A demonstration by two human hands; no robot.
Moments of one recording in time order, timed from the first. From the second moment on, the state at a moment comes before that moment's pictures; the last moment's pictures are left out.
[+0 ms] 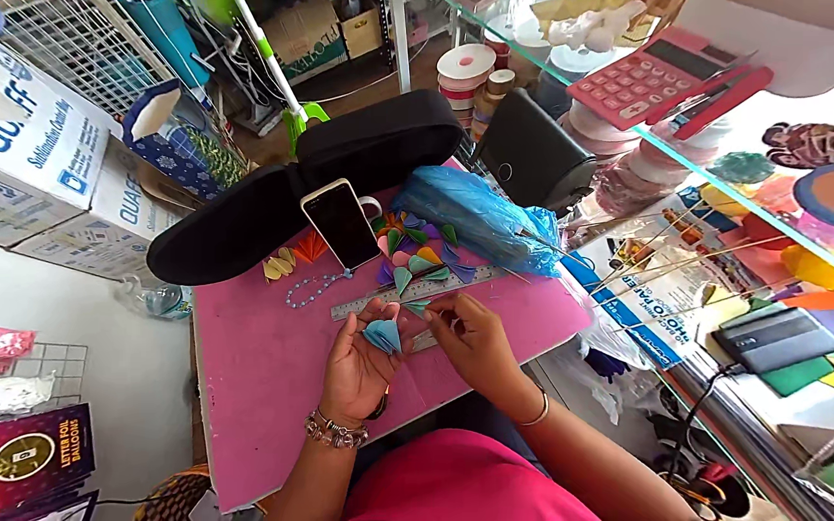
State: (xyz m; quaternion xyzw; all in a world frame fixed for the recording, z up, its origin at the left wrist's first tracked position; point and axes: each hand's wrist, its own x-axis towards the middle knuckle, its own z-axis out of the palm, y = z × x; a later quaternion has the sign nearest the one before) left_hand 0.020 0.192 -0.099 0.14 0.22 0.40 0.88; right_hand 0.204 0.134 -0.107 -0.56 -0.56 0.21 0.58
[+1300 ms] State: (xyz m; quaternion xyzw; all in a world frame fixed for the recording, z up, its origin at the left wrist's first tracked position) left_hand -0.020 0.249 -0.128 0.19 0.16 0.49 0.84; right_hand 0.273 0.286 -0.074 -0.76 -0.60 0.14 0.19
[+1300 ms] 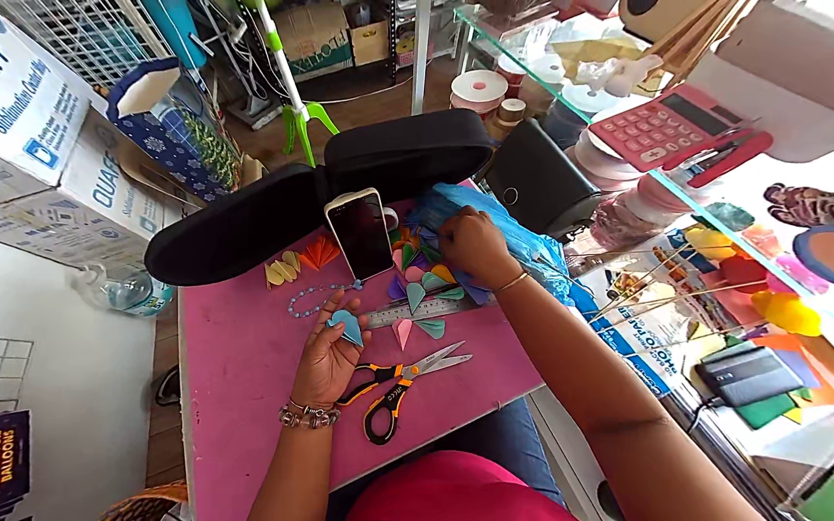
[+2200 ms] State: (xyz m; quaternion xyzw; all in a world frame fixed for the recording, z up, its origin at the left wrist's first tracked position) left_hand -0.011 0.238 -0.138 0.28 0.11 0.40 0.87; right_hand 0.181 0.200 -0.053 -0.55 -0.61 0.43 0.37
